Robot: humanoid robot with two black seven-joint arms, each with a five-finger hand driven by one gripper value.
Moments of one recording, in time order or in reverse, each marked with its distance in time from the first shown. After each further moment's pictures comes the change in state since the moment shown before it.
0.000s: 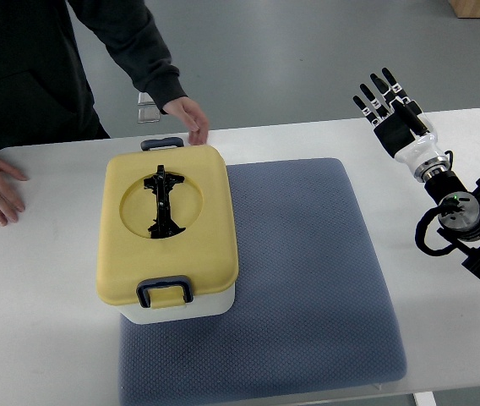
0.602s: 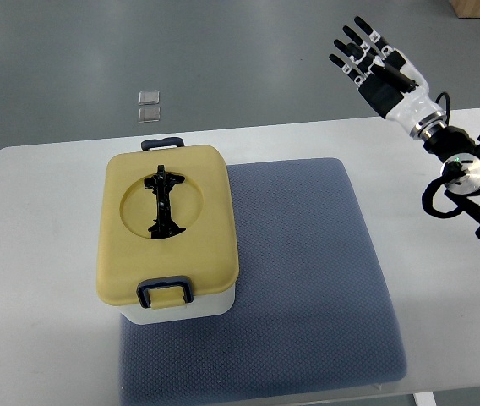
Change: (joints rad) left arm 0.000 0.000 0.001 -0.006 -0.001 -0.001 0.001; right arm 0.154 -0.113 -0.010 0.209 -0.347 -0.043 -0.005
